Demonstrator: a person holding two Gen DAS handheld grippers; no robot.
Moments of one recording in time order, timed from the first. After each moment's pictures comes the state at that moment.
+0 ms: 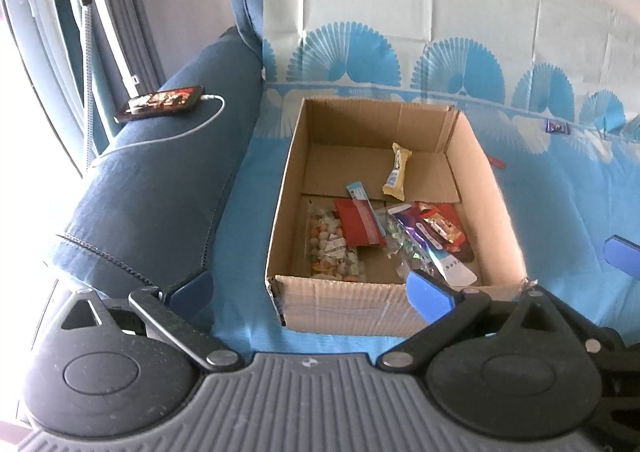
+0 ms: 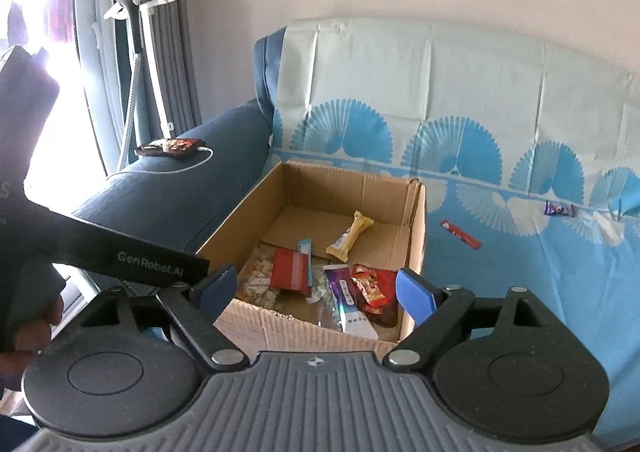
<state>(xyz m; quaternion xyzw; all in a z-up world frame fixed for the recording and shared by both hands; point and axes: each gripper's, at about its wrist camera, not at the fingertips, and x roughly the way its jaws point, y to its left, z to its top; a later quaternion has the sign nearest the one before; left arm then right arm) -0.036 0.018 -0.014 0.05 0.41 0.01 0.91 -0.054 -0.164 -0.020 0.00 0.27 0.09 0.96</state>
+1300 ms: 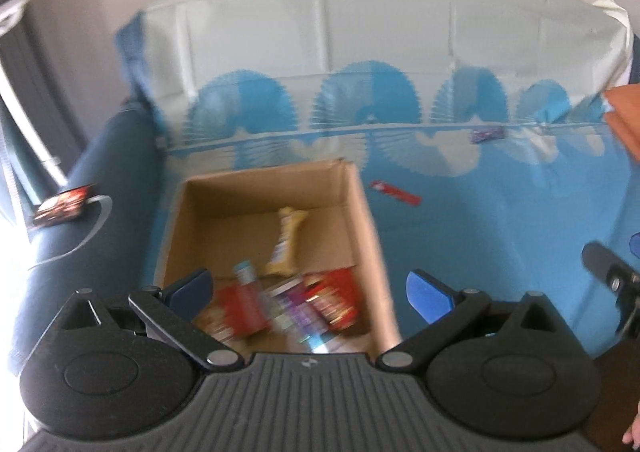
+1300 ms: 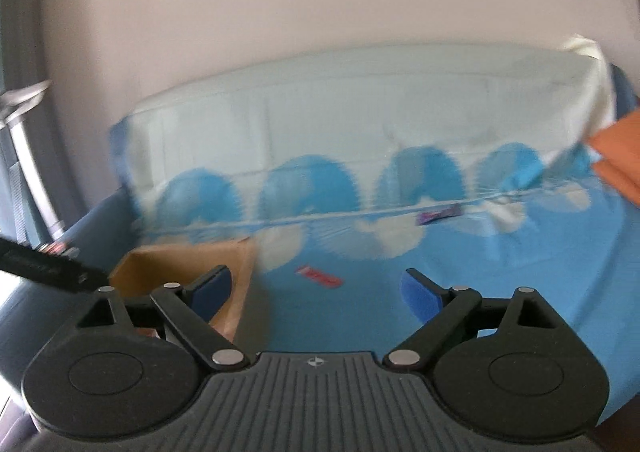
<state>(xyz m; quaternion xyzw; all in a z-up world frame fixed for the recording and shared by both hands) 0.051 -0.140 0.032 0.10 0.41 -0.09 0.90 -0.028 -0.365 -0.004 0.10 0.20 -0.07 0.97</state>
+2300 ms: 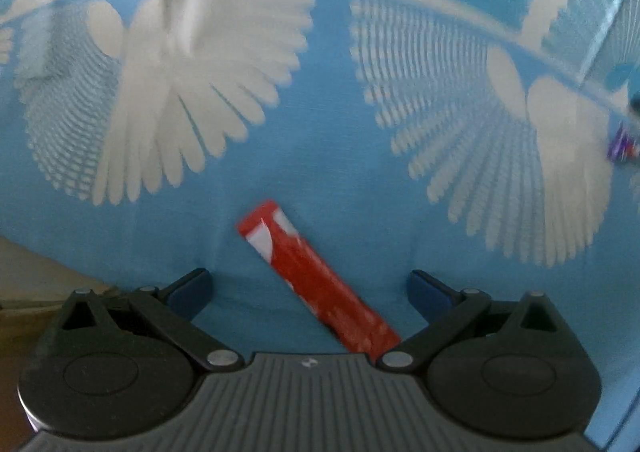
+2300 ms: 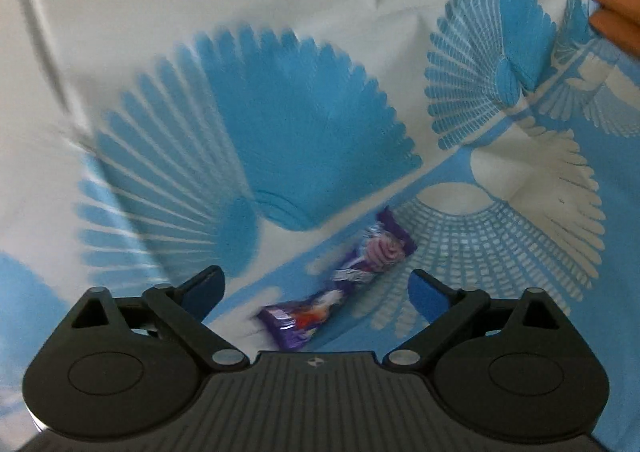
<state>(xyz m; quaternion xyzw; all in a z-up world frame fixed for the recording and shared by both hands) 0.416 -0.328 -0.270 0.00 0.62 -0.01 0.79 0.483 -0.666 -0.208 0.24 0.33 -0.25 0.88</state>
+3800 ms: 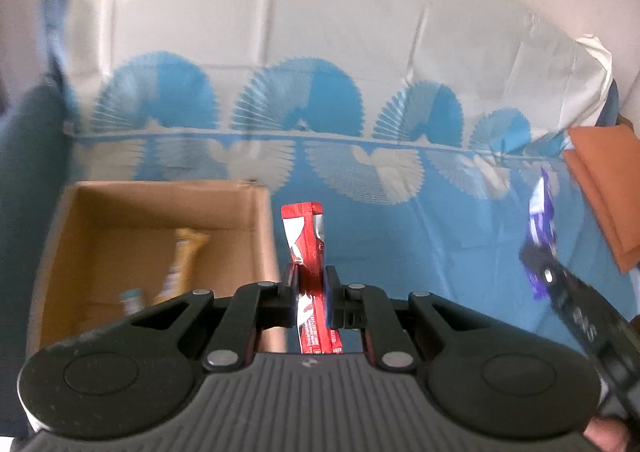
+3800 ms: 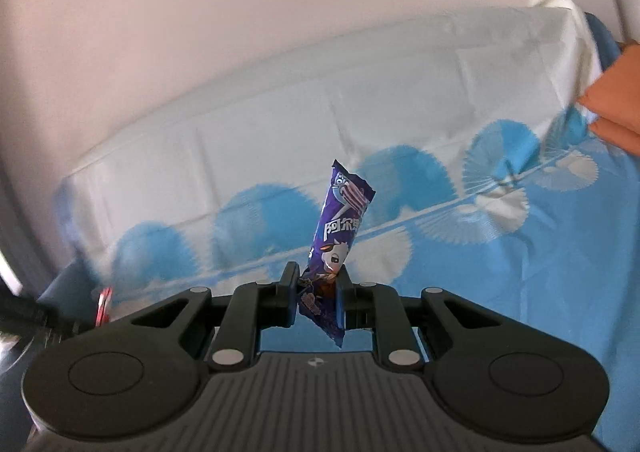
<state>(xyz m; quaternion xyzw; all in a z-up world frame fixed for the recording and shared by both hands) 0.128 -0.180 0.012 0.01 0.44 -0.15 0.89 0.066 -0.429 -0.032 0.17 0.17 -0.08 0.97</state>
